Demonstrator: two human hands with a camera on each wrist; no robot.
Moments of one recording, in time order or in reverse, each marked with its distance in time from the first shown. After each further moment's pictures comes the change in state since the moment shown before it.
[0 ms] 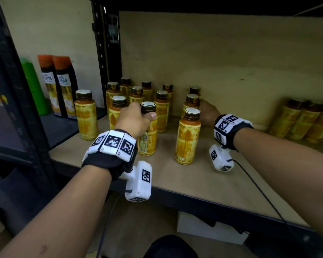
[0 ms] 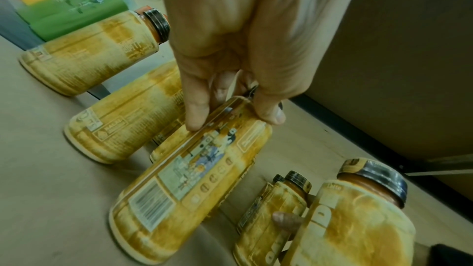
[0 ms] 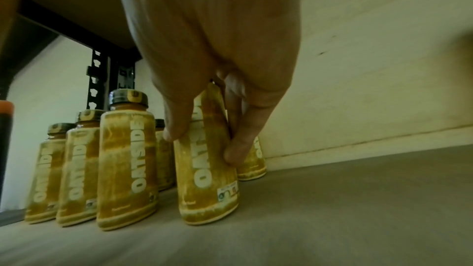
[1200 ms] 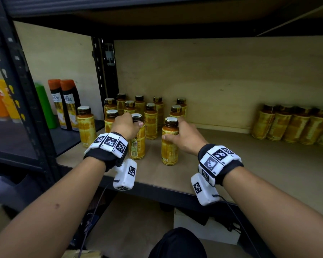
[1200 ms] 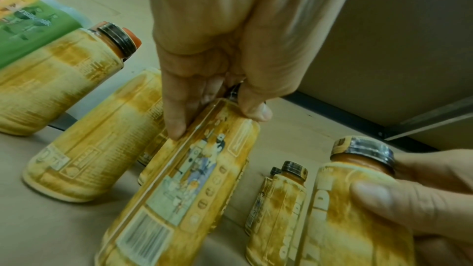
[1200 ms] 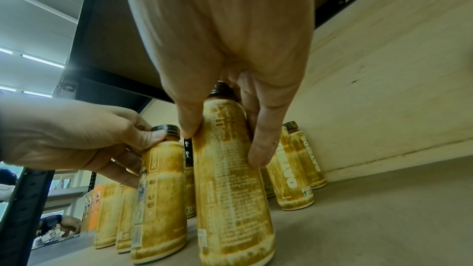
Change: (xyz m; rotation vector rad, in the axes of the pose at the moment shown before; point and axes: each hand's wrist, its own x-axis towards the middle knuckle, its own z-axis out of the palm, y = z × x) left_hand -0.005 0.021 -0.001 0.275 0.011 -0.047; right_hand -0.122 -0.034 -0.007 0.191 0.001 -0.099
